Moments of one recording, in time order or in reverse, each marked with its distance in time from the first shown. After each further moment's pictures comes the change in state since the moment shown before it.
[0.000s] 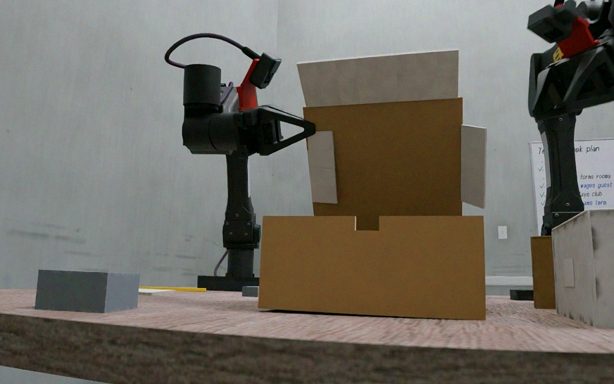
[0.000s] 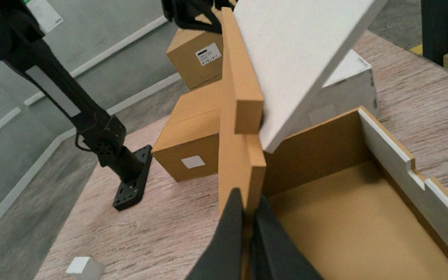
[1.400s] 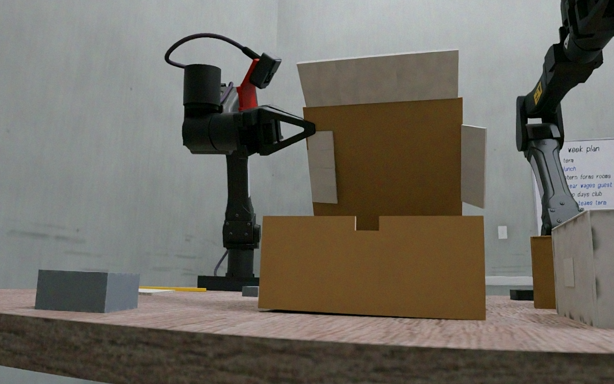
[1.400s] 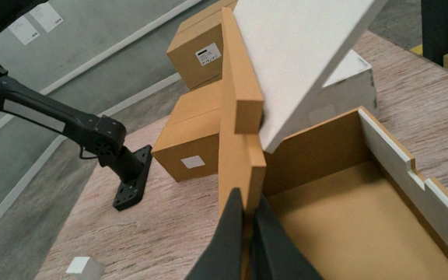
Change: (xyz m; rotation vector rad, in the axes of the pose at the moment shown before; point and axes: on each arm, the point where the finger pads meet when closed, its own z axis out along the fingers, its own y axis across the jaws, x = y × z) left arm -0.074 0.051 -0.179 -0.954 -0.617 -0.254; right arm 0.000 0.000 0.000 0.000 0.000 0.000
